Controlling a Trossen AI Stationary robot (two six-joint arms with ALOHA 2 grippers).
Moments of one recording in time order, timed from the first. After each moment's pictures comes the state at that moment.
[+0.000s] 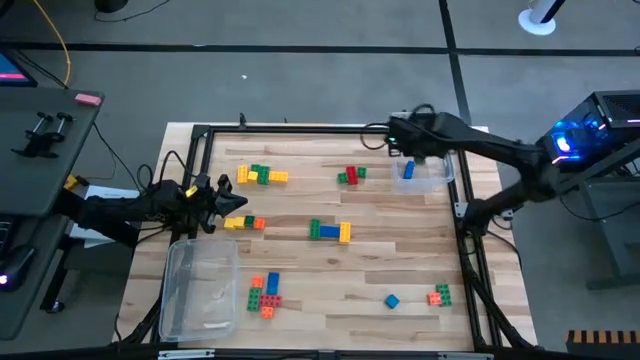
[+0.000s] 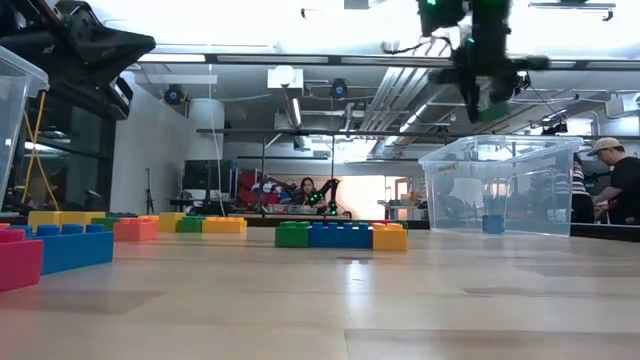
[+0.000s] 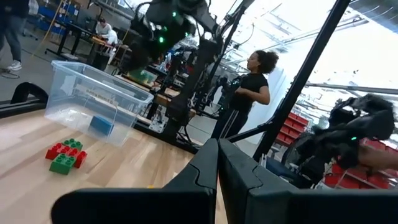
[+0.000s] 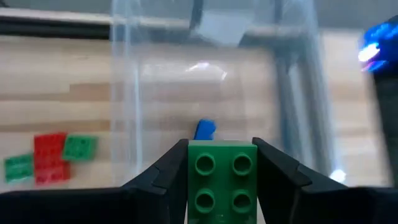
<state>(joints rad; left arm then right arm) 0.01 0.01 0.02 0.18 -0.01 -0.43 -0.46 1.41 1.33 -1.35 0.51 1.09</state>
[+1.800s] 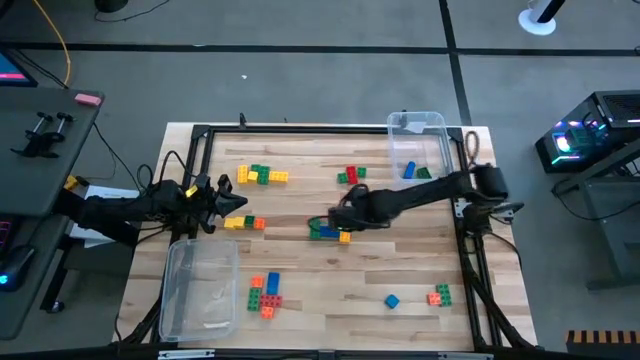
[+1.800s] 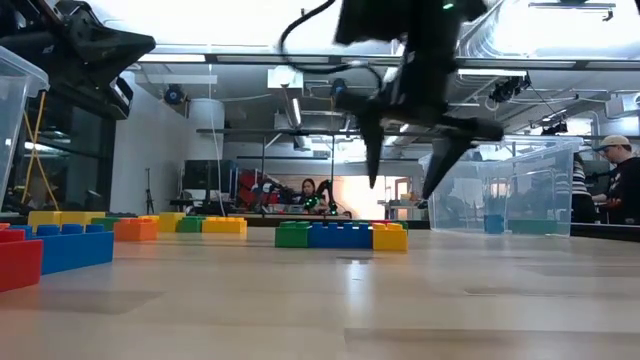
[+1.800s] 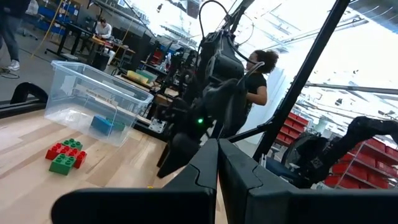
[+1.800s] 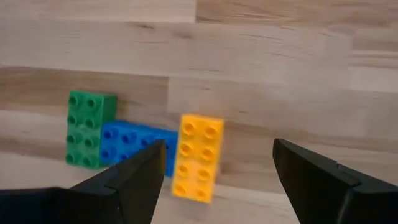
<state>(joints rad) 0.01 0.01 0.02 0.18 -0.01 -0.43 0.10 1.88 1.36 -0.87 0.23 1.59</state>
